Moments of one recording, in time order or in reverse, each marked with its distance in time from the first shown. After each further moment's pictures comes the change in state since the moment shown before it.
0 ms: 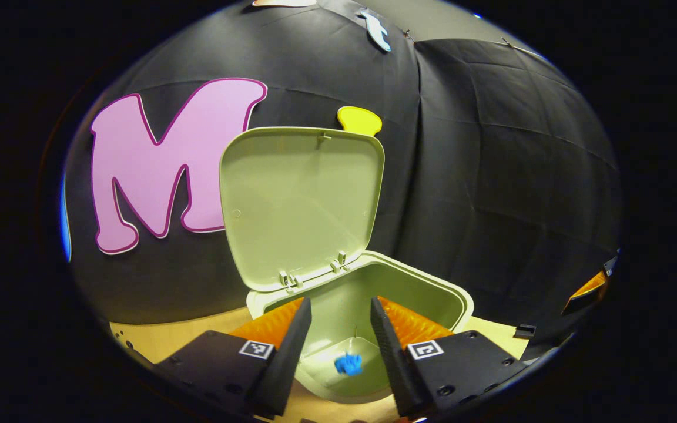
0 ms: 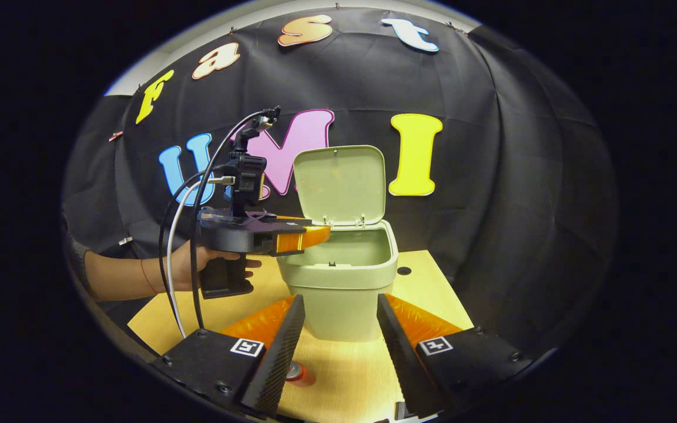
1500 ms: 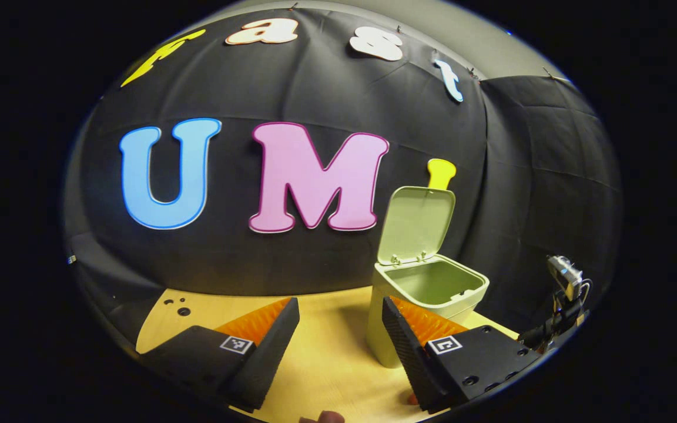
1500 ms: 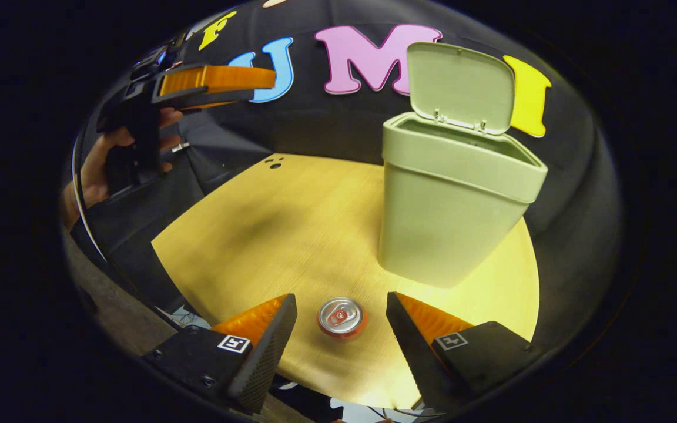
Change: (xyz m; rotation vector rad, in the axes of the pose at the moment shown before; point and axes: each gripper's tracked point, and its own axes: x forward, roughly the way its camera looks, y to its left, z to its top) left arm -0.243 0.098 -0.033 -0.169 -0.103 0.382; right arm 0.038 0.097 -0.180 -0.231 0.457 0.342
